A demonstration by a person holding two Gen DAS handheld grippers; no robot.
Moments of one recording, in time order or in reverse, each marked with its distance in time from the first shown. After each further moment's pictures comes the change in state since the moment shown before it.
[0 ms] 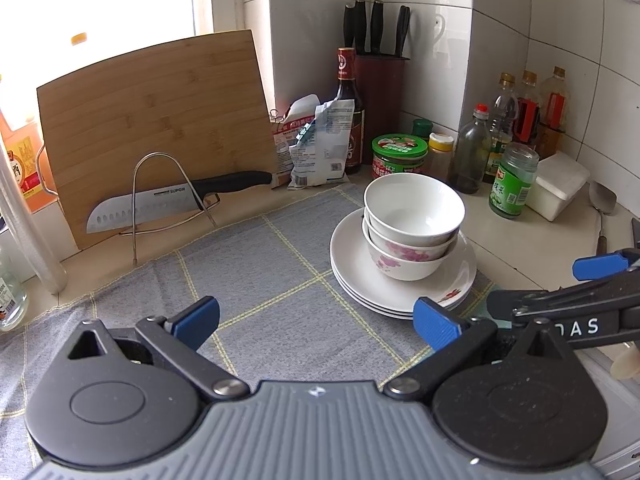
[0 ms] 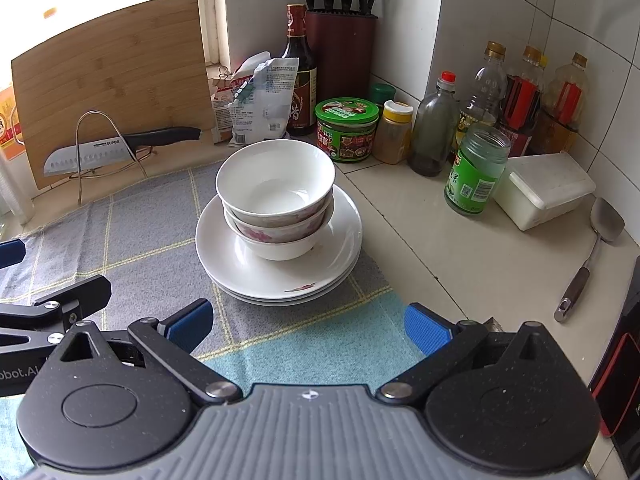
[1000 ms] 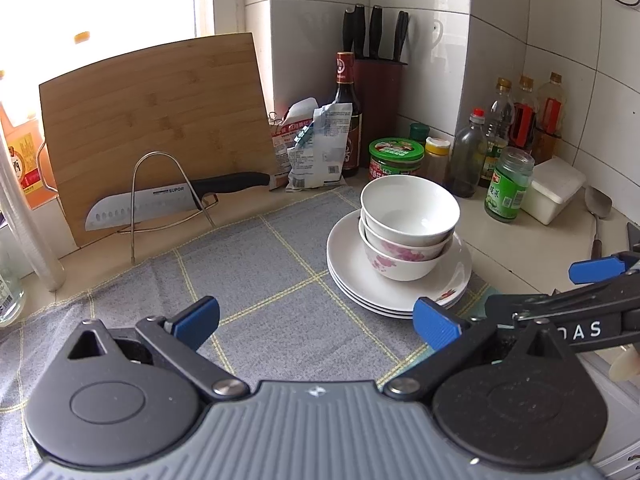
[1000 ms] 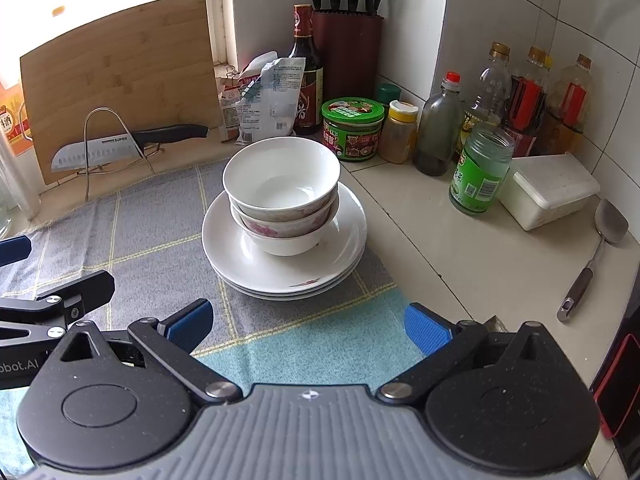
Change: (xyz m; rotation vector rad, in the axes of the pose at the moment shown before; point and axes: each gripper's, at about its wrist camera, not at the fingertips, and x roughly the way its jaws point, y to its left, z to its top) left arm -0.004 0.002 -0.005 -0.011 -0.014 -0.014; right arm -0.003 0.001 -0.006 -0.012 -0.005 0.011
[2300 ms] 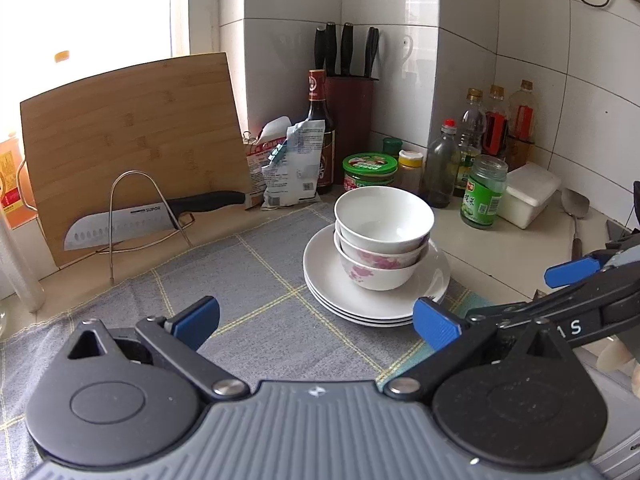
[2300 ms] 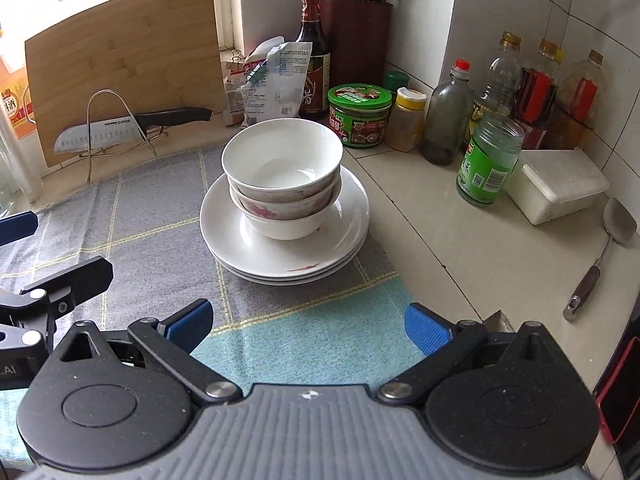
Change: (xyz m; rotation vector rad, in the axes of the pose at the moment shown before) left arm -0.003 -0.006 -0.010 0.046 -0.077 -0.057; right arm 0.007 -0.002 -0.007 -0.027 0.026 0.023
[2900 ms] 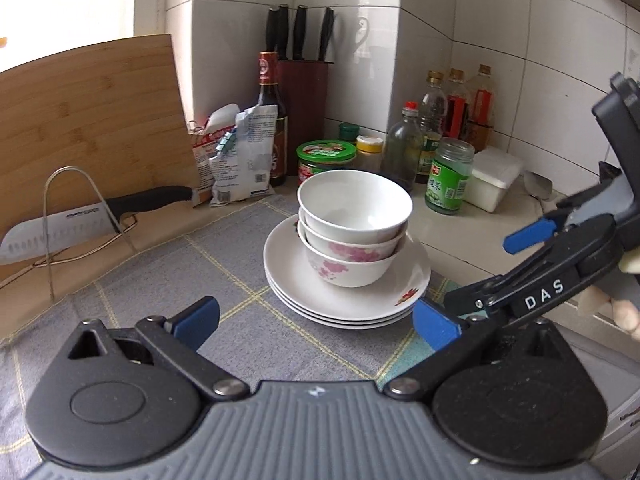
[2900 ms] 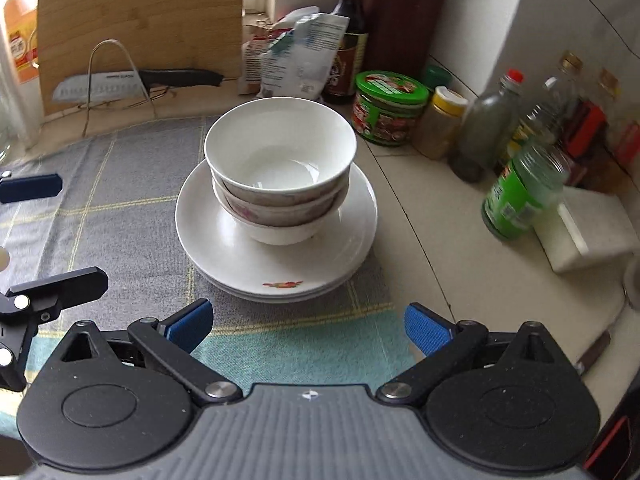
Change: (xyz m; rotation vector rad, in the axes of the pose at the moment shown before) left arm 0.042 0.013 -0.003 0.036 0.000 -0.159; right arm 0.046 -0.013 0.023 -0.116 0.073 0.016
